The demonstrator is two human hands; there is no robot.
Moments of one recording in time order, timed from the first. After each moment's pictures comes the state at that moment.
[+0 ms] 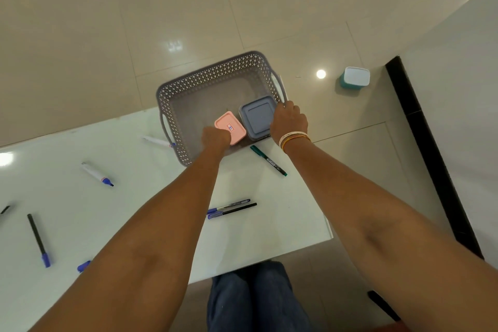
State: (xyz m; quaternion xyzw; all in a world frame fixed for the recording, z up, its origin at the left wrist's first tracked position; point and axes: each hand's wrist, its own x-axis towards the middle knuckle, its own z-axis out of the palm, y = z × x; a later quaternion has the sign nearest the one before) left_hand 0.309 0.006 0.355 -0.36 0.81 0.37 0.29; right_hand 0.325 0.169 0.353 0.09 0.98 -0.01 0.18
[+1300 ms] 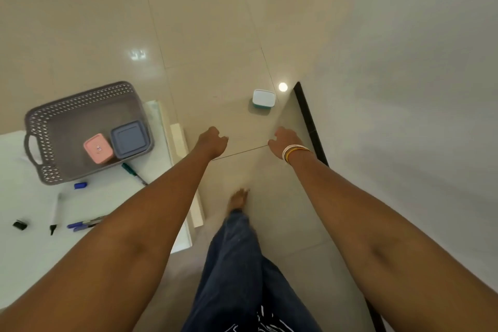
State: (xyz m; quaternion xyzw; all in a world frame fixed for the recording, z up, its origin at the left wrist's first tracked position) left_hand 0.348 0.383 0.442 -0.09 0.87 0.30 0.38; right_hand 0.386 0.590 0.453 0.20 0.91 -0.21 0.31
